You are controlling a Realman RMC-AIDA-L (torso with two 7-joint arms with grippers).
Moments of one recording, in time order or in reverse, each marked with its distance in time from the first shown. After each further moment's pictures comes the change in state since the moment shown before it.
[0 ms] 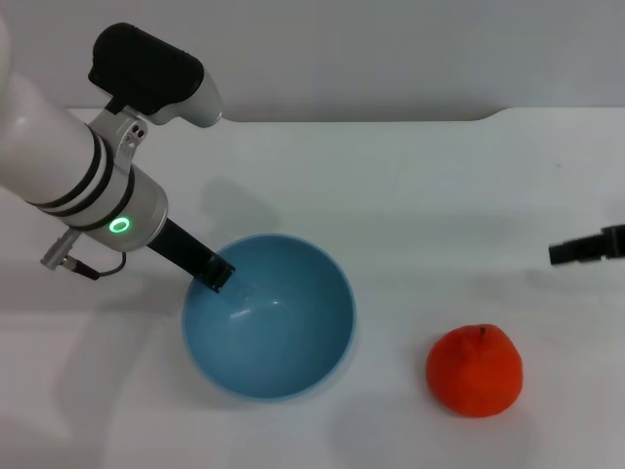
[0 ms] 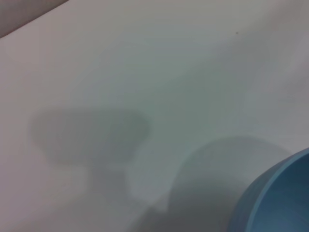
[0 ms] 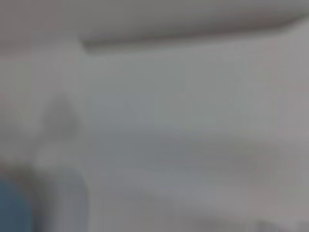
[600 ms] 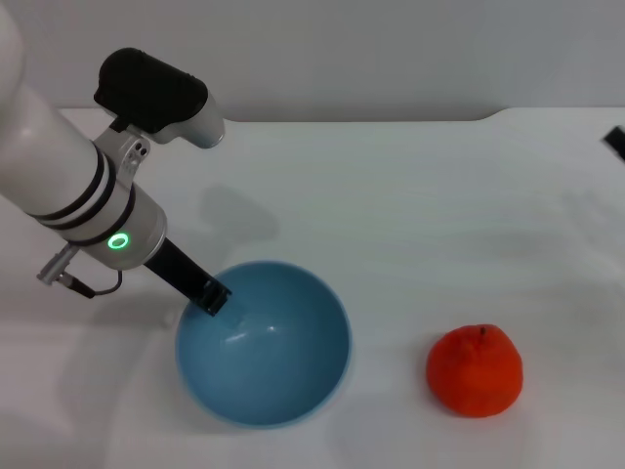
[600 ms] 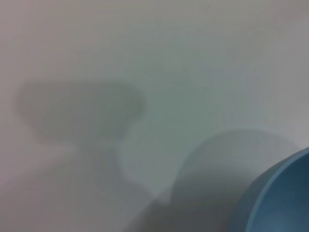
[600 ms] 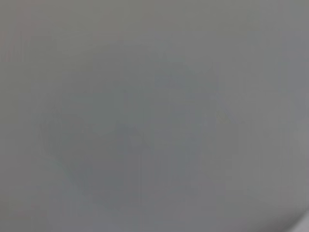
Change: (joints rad) left arm -0.017 -0.003 0.000 -0.042 -0.002 0.054 -0.007; right arm -0.145 -0.001 0.335 0.794 0.979 0.303 -0.972
